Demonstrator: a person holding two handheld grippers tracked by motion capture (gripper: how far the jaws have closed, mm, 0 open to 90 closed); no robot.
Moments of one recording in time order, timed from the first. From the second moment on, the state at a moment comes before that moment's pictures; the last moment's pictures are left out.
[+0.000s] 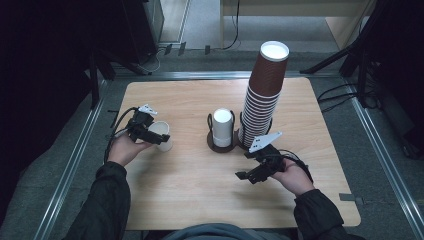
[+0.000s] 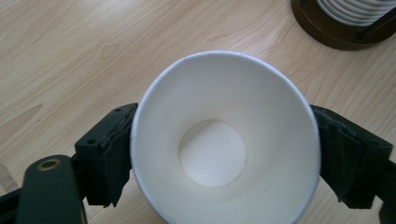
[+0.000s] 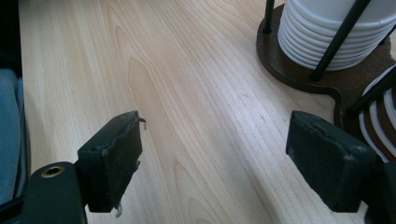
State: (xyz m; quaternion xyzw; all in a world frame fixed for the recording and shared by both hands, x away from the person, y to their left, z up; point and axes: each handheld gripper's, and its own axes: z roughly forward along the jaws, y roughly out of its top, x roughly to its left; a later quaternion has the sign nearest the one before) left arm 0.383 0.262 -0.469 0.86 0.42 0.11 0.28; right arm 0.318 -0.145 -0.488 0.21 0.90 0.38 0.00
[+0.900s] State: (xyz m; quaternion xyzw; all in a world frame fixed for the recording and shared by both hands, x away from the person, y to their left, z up) left arm 0.367 0.260 -0.435 0.84 0.41 0.11 0.34; right arm 0.319 -0.155 -0.480 0.22 0.89 0.39 0.02
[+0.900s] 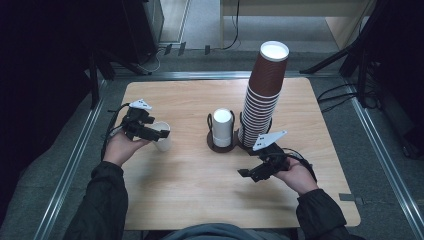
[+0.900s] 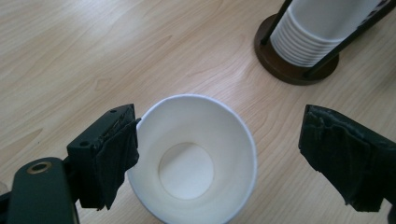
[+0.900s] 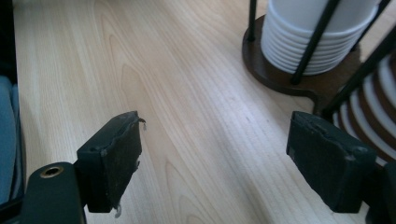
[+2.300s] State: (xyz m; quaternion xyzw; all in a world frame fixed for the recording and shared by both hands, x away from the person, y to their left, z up) left arm 0.318 0.194 -0.434 0.88 0.31 0.05 0.35; right arm 0.338 -0.211 -0.411 0.28 0.85 0.45 0.04
